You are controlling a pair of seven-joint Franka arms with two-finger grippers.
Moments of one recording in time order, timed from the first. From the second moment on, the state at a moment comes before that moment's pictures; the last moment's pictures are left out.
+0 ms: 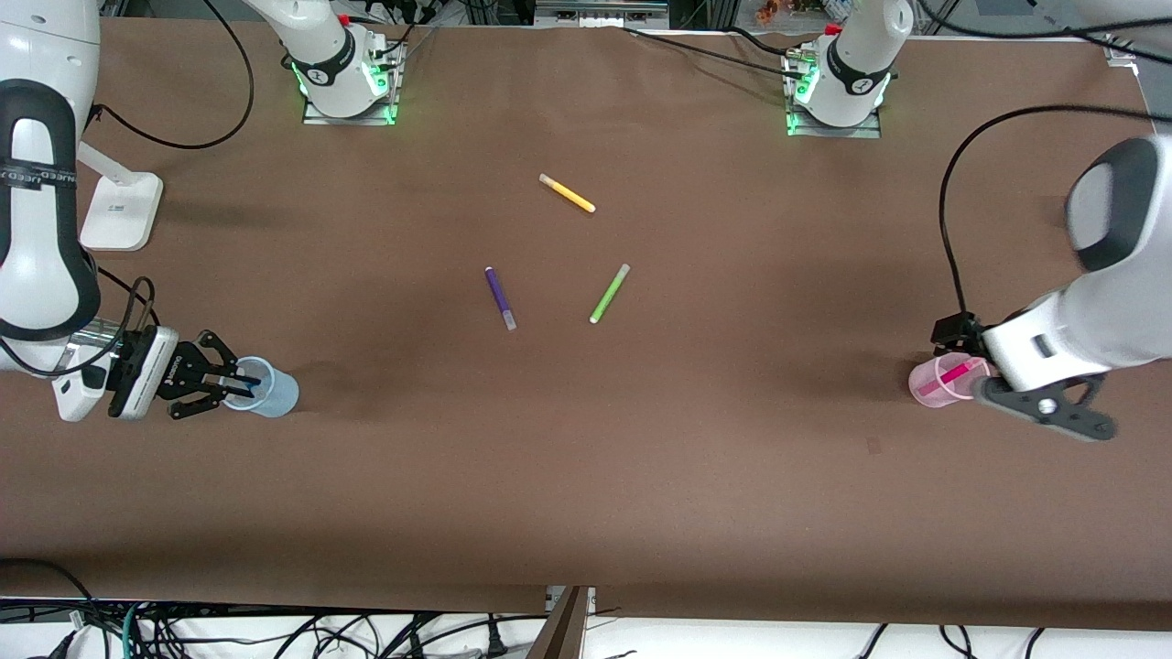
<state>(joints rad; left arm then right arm) 0.09 0.45 -0.20 -1.20 0.09 1.59 0.17 0.02 0.59 -0.28 -1.60 0.85 1.92 -1.84</state>
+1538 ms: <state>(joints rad) 0.04 0.08 -0.04 -1.57 -0.02 1.65 0.21 -0.04 0.64 -0.27 -1.52 0.95 1.81 -1.83</state>
